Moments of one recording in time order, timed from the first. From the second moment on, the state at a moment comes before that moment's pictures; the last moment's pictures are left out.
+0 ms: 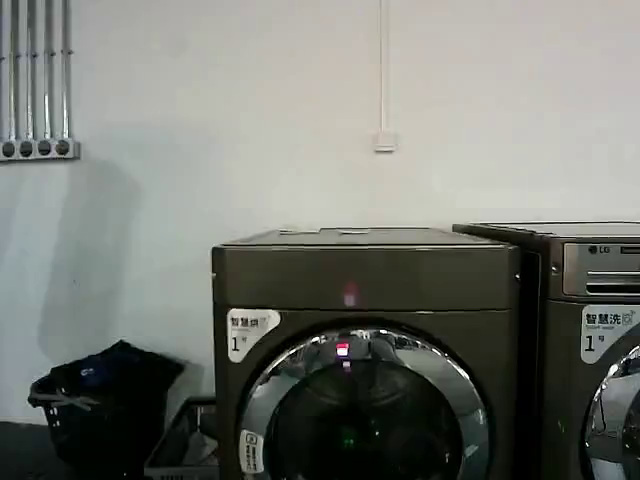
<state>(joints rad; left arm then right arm) 1.57 -1.42 -1.30 -2.55 -0.50 0.74 0.19 -0.28 1.13 -0.43 1.30 0.88 0.19 -0.43</state>
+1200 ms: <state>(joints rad) 1.57 -1.42 -1.32 -2.54 -0.52 0.74 0.19 -0.14 1.32 -0.49 1.06 0.90 0.19 -0.47</state>
